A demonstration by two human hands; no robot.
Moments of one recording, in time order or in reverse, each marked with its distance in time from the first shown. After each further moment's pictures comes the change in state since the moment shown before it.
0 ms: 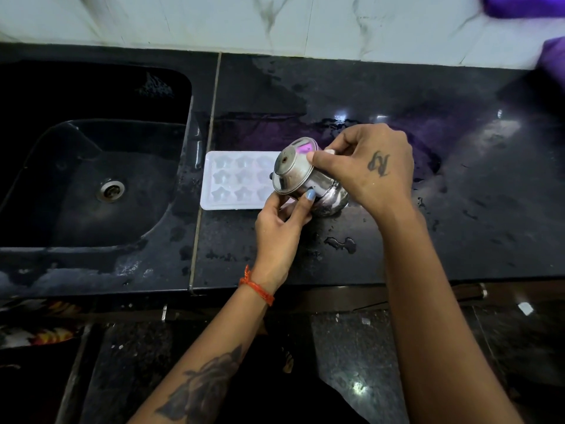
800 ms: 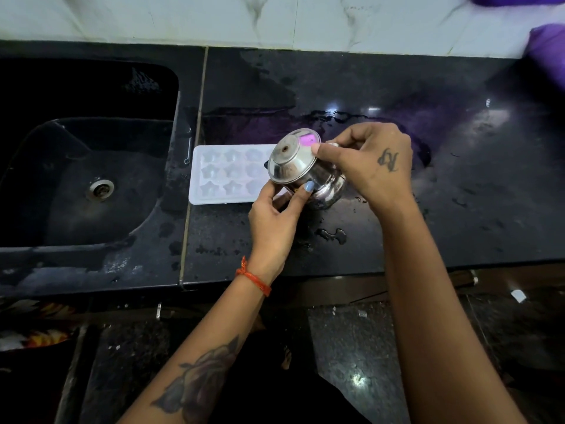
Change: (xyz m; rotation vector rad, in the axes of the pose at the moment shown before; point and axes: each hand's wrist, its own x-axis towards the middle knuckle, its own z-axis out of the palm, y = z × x) left_hand -0.002 -0.001 0.007 0.117 0.011 0.053; right_hand -0.004 0.020 -0.004 0.169 0.043 0.082
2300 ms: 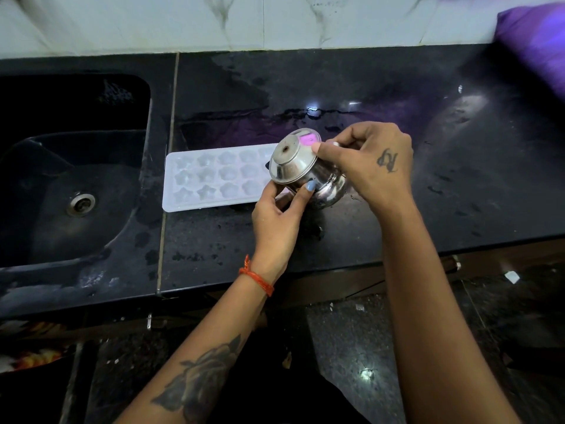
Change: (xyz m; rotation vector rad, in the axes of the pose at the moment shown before) left_hand -0.009 -0.008 0.036 0.015 -0.060 -0.038; right_hand -0.001 0.027 -0.028 0.024 0.072 0.057
